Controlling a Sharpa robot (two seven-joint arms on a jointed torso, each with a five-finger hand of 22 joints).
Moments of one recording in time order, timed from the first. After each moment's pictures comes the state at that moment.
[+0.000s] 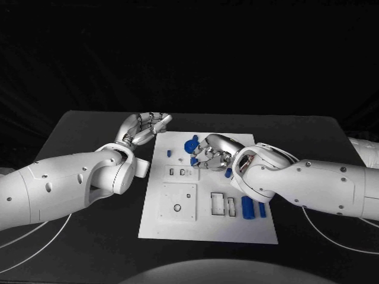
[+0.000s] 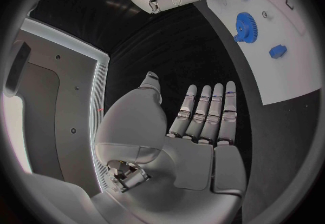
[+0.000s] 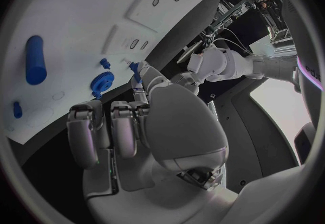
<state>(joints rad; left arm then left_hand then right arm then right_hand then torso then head) 1.19 -0.74 -0.22 1.42 -0.19 -0.58 0.54 1.17 -0.01 -0.07 0.30 0.06 0.70 0.19 0.22 0.13 0.61 0.22 0.44 0.06 0.55 0.21 0.56 0.07 0.16 0.64 0.29 0.27 0.09 1.18 -0.67 -0.20 1.58 -1.20 -0.46 -0.20 1.46 0.02 0.17 0.05 0.17 1.08 0.11 0.10 0.14 1.47 0.04 1.58 1.31 1.47 -0.02 1.57 1.31 0.01 1.47 0.09 1.57 1.31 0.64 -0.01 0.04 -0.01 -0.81</state>
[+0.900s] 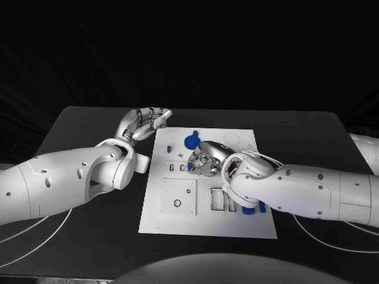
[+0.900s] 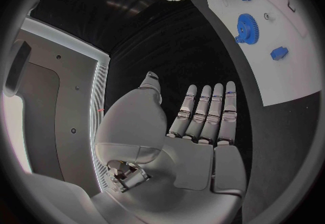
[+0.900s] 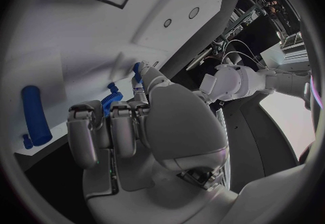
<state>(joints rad) 1.19 -0.75 -0.22 1.43 -0.19 -0.58 0.54 1.17 -0.01 -0.07 0.30 0.06 0.70 0.19 0.22 0.13 0.61 0.22 0.44 0.06 0.55 0.21 0.56 0.07 0.16 0.64 0.29 0.26 0.09 1.12 -0.58 -0.19 1.52 -1.30 -0.47 -0.35 1.46 0.01 0.17 0.05 0.18 1.08 0.12 0.10 0.14 1.47 0.05 1.58 1.31 1.46 -0.01 1.57 1.31 0.01 1.47 0.10 1.57 1.31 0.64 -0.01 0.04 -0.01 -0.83</state>
